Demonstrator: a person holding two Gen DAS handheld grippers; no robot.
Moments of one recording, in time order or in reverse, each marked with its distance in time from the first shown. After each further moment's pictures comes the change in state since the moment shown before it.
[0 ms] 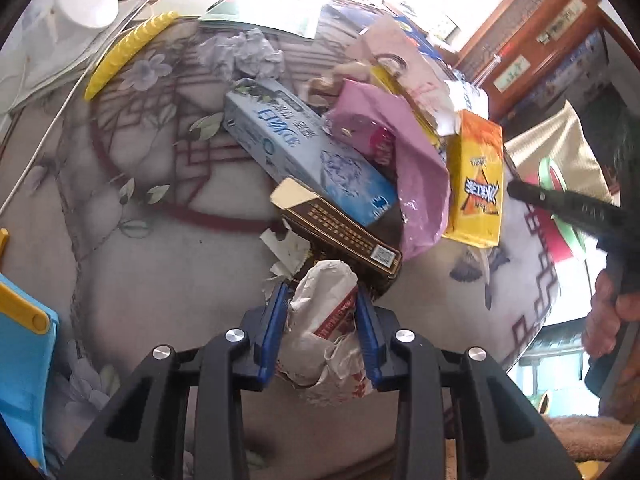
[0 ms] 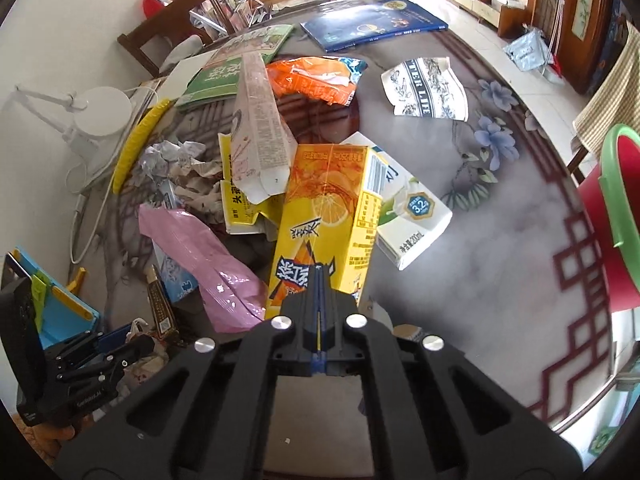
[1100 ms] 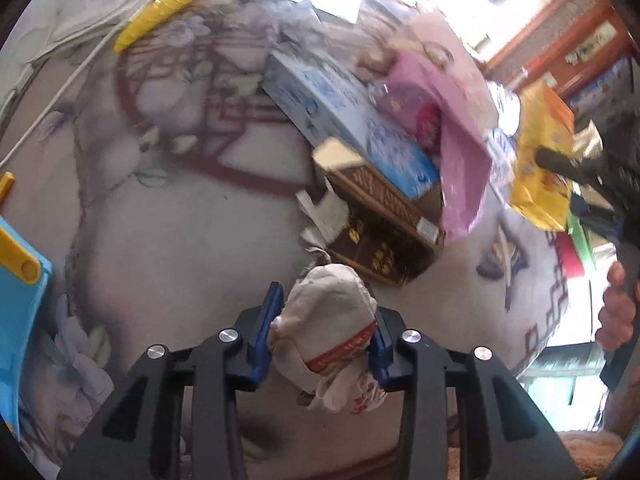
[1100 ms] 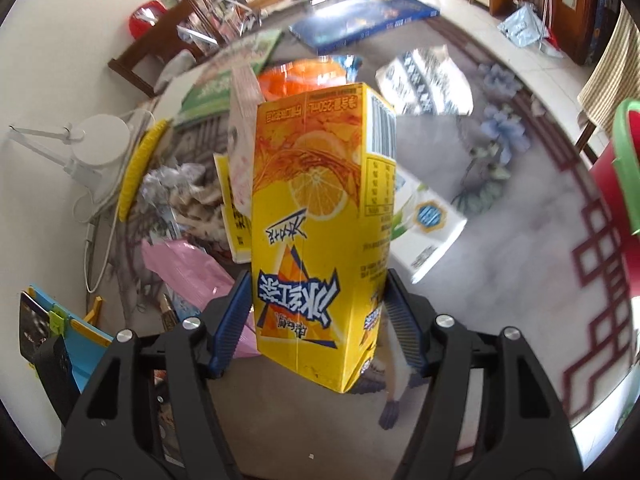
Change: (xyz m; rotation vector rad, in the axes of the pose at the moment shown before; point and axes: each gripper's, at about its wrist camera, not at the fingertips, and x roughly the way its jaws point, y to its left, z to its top) left arm 0.009 0.019 -0.016 -0.115 0.001 0.030; right arm 0.000 -0.011 0.016 0.084 -0.024 0.052
